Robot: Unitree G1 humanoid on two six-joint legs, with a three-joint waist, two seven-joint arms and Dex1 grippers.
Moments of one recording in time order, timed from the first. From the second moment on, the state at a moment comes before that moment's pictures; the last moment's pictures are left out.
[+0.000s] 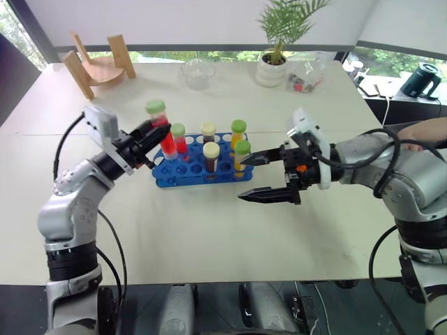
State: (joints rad) left arm -0.38 0.39 0.30 -0.21 -0.51 0.52 -0.74; right arm -0.72 -0.79 0.14 -0.36 0.73 0.93 1.04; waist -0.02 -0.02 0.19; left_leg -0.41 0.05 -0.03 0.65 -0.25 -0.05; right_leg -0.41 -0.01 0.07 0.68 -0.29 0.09
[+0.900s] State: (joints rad) left arm -0.33 0.38 0.13 0.00 -0.40 0.22 -0.74; right arm -0.71 -0.70 0.15 -0.33 0.67 0.90 1.00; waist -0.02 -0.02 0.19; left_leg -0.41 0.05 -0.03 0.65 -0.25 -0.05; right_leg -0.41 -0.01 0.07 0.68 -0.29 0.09
